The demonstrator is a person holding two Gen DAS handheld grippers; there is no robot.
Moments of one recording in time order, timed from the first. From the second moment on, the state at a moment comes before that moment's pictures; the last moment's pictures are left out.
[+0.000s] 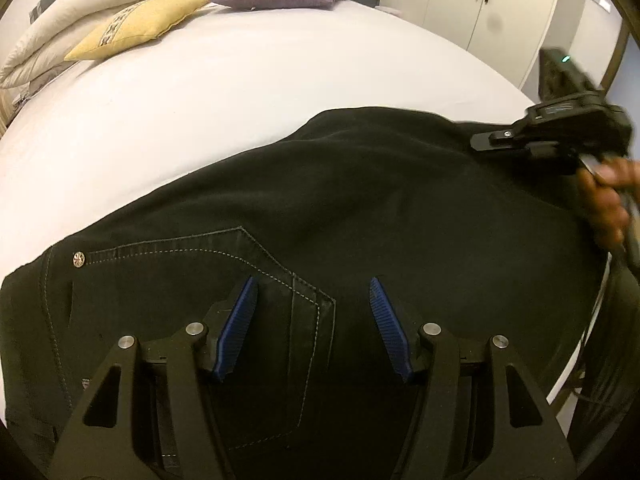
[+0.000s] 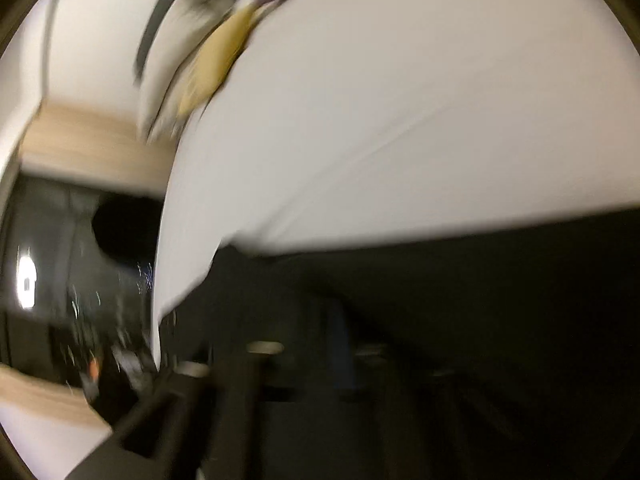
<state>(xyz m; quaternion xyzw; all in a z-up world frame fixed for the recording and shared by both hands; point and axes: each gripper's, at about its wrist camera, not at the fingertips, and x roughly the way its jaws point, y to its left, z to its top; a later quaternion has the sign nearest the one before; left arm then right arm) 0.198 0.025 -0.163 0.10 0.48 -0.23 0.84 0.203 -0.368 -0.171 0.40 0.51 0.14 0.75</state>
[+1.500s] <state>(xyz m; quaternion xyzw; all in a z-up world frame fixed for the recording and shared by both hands) 0.160 0.075 -0.140 0.06 0.42 -0.11 0.90 0.047 -0.398 -0.153 0.42 0.41 0.15 0.80</state>
